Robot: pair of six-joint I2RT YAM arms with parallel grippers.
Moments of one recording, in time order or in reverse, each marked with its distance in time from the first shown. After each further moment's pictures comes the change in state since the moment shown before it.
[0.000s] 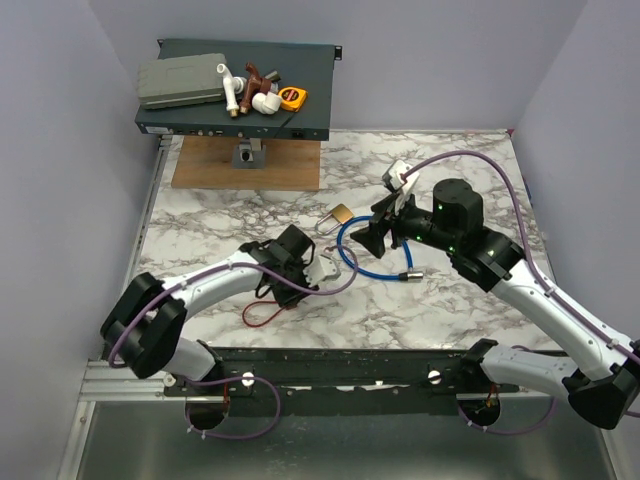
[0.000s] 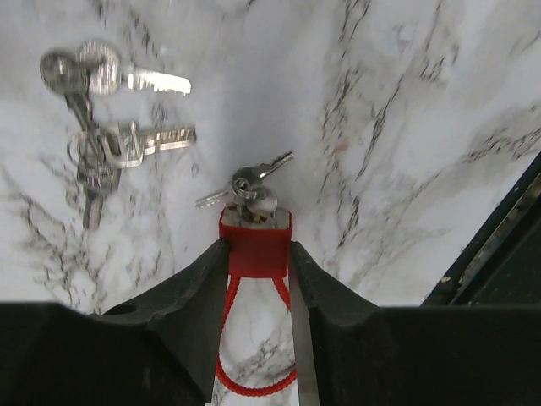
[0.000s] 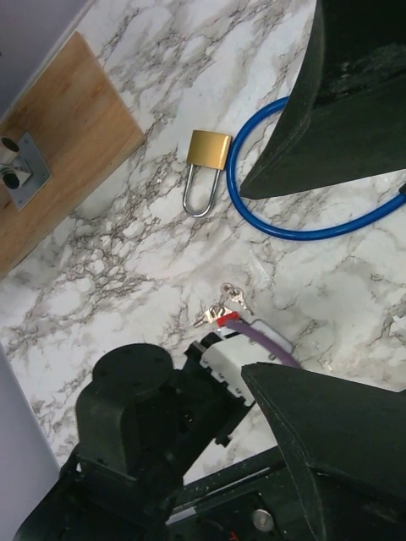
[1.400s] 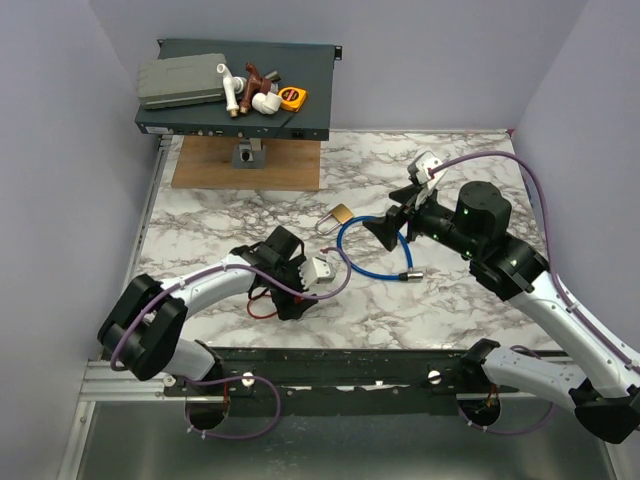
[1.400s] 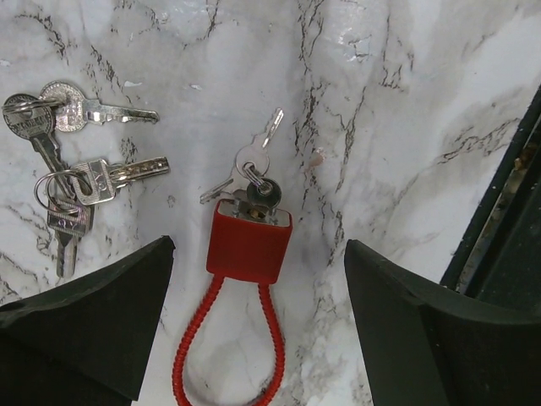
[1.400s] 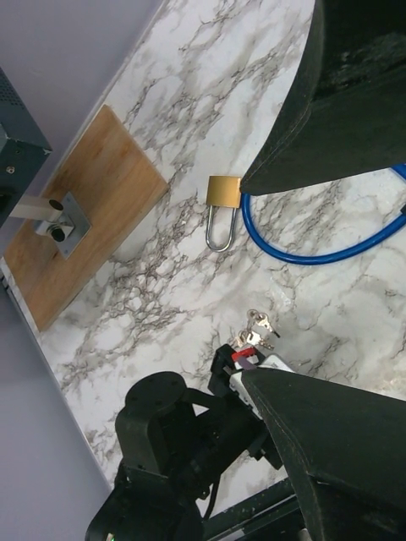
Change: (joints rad) left arm 0.035 0.015 -0.040 0.104 0.195 0.099; right arm -0.019 -0.095 0.021 -0.002 0.111 0.019
